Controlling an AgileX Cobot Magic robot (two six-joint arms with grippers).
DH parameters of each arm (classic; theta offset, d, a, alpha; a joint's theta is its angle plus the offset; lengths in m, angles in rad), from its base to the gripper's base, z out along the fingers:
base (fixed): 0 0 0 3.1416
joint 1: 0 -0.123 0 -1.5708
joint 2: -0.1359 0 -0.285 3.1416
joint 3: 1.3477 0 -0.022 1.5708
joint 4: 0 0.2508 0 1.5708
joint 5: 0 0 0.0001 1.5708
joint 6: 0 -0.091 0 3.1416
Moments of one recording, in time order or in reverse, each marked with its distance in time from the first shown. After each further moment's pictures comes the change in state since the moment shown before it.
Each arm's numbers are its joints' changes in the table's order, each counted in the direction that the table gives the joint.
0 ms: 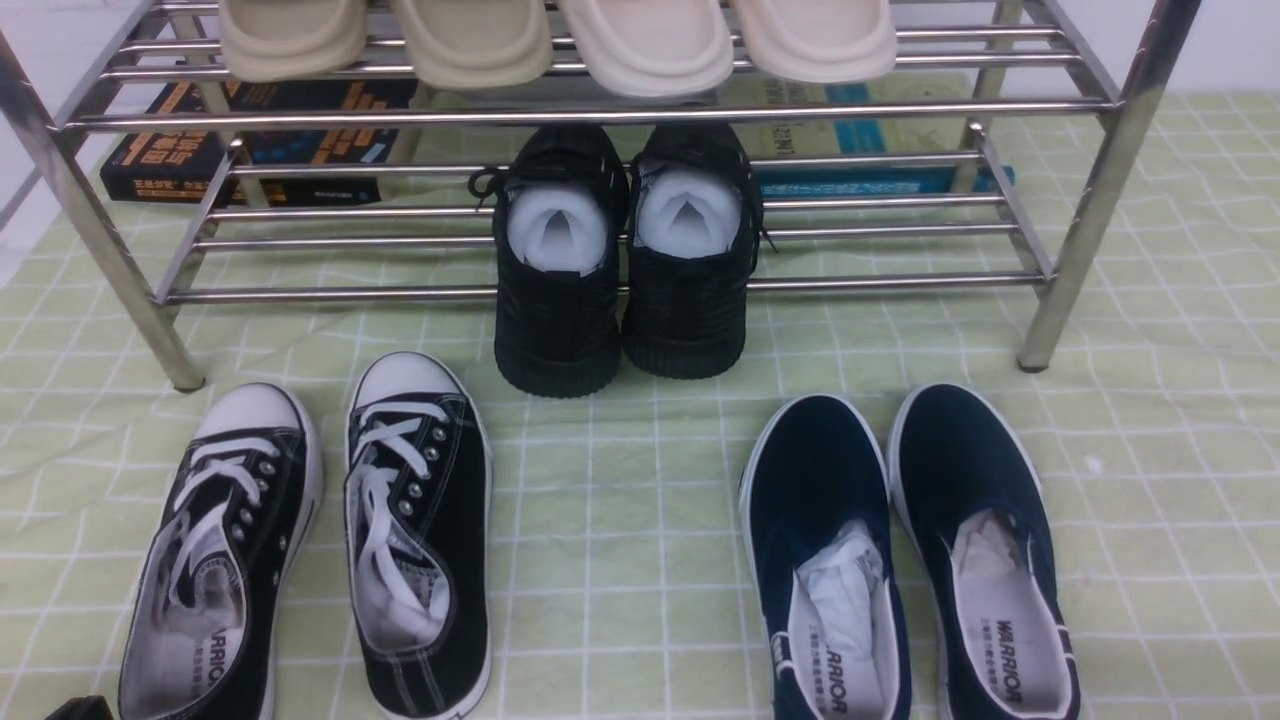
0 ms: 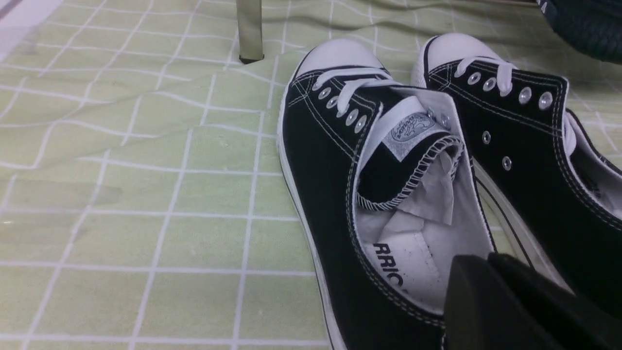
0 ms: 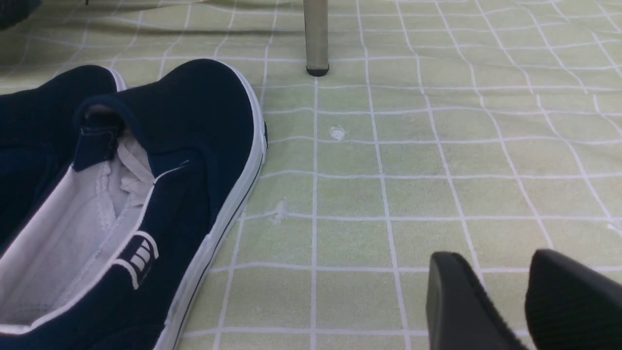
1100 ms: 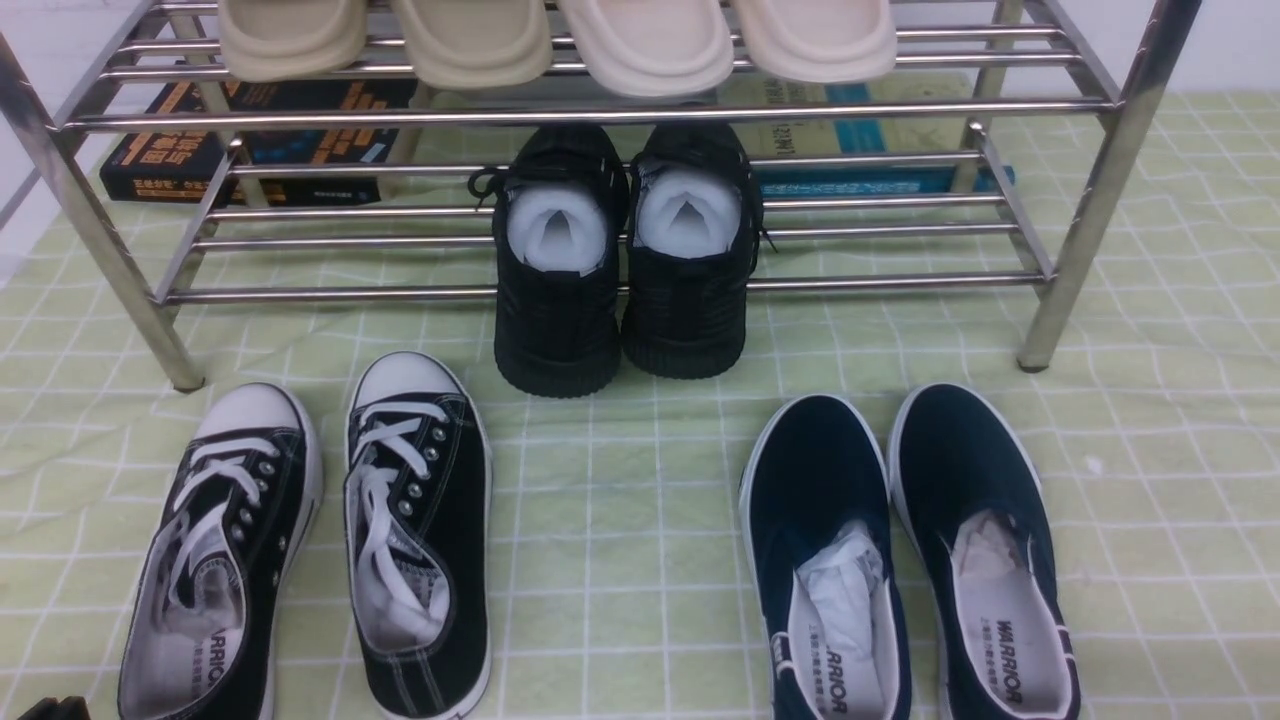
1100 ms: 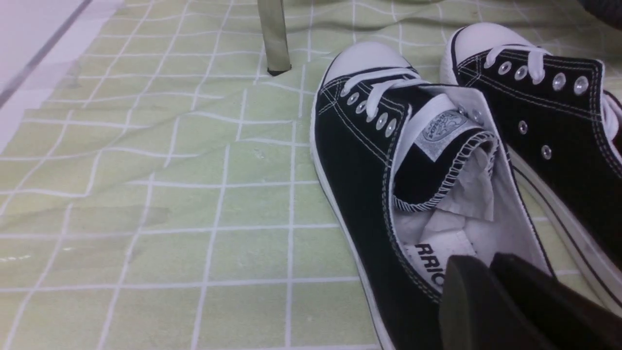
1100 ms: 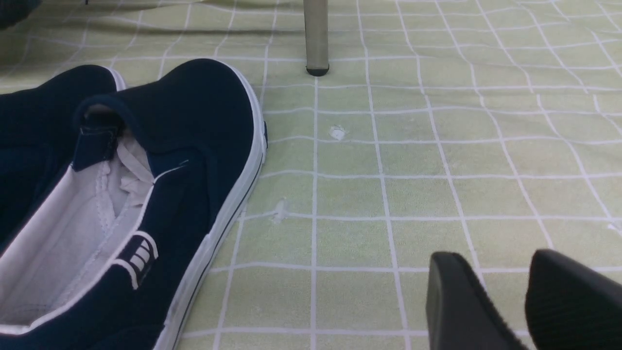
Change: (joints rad) right arm 0.000 0.000 0.000 0.000 0.000 0.000; left arm 0.004 0.000 -0.001 0.129 -0.008 0.000
